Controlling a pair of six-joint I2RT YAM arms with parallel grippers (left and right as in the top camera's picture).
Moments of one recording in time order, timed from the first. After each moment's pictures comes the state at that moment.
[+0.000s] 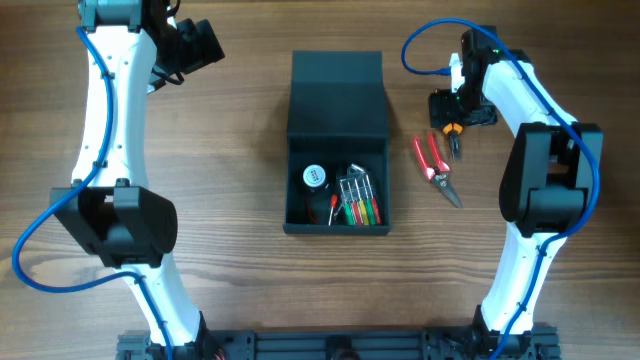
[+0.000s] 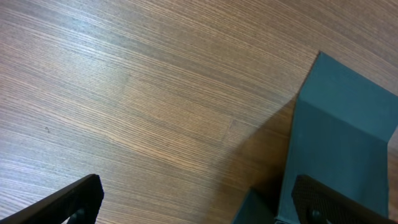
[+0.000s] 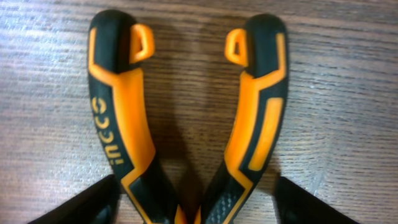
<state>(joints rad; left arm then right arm) -0.02 2.07 2.20 -1.37 0.00 -0.44 0.00 2.24 1.68 -0.88 0.02 -0.05</state>
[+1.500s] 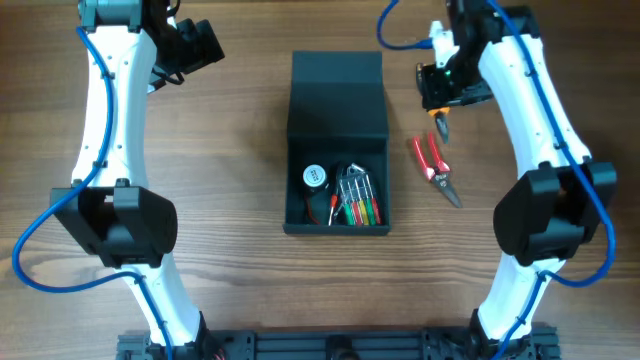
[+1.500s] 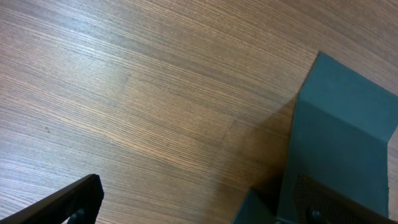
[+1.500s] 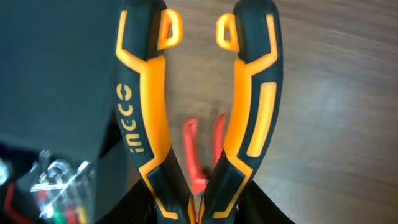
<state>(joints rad) -0.02 2.07 2.20 -1.37 0.00 -0.44 0.15 2.06 1.95 -1.31 -0.05 -0.05</state>
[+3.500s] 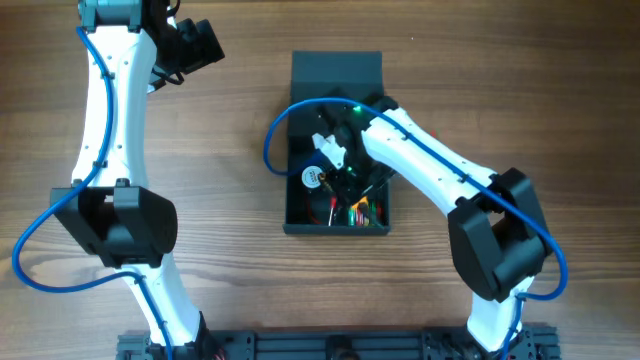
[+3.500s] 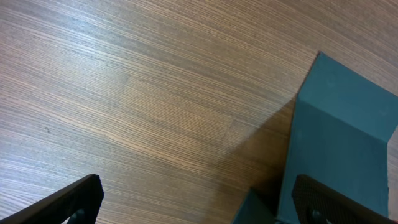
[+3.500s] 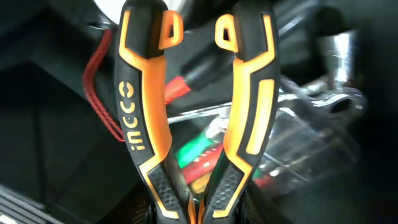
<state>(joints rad) -0.02 2.07 2.20 -1.37 0.00 -0.44 0.60 2.00 1.53 -1.21 -0.16 -0.11</state>
